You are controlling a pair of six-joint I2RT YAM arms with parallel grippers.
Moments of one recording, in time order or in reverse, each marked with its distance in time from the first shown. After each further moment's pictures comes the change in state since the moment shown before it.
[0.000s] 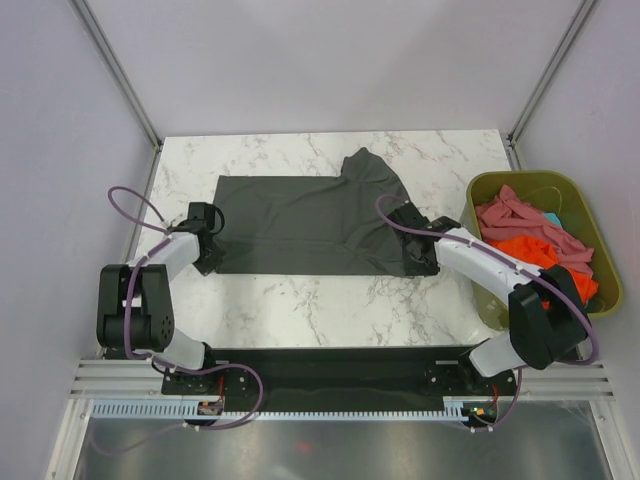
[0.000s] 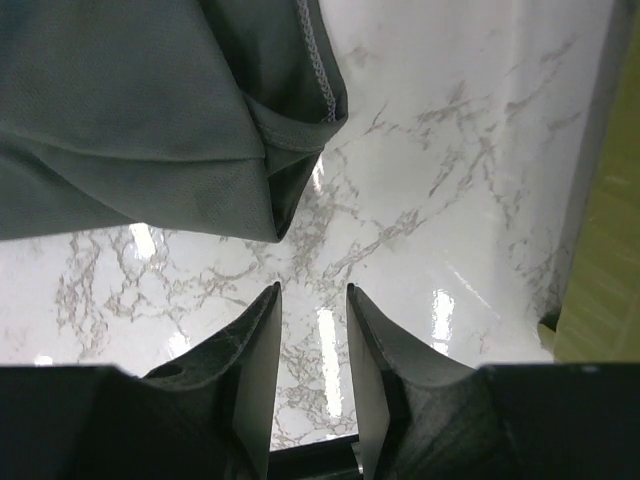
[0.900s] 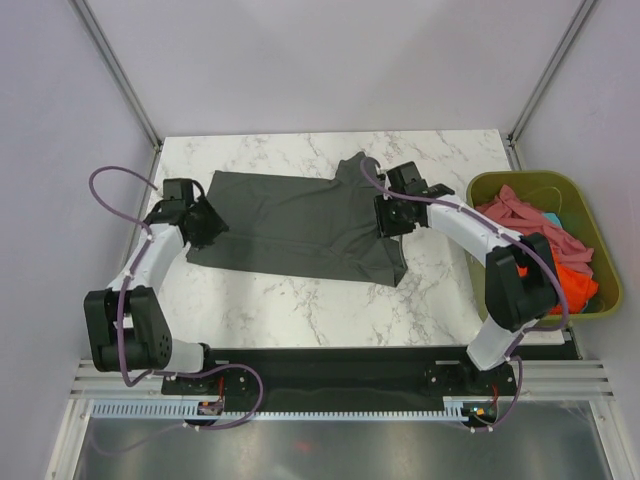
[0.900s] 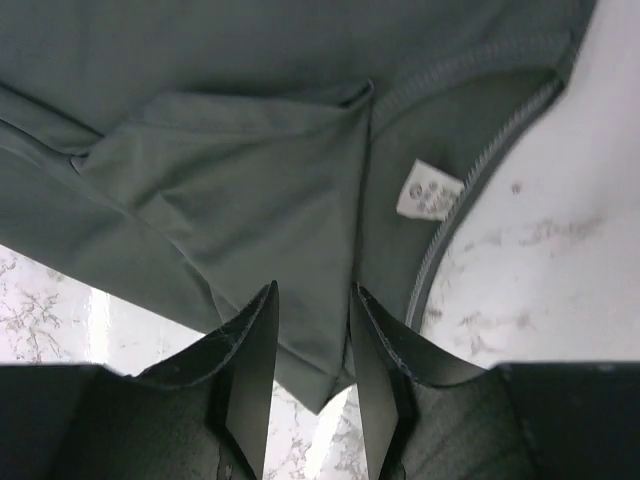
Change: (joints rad) left arm 0.098 -0.121 0.163 -0.045 0.261 0.156; right arm -0.108 0.177 0.214 0.234 -0.433 -0.327
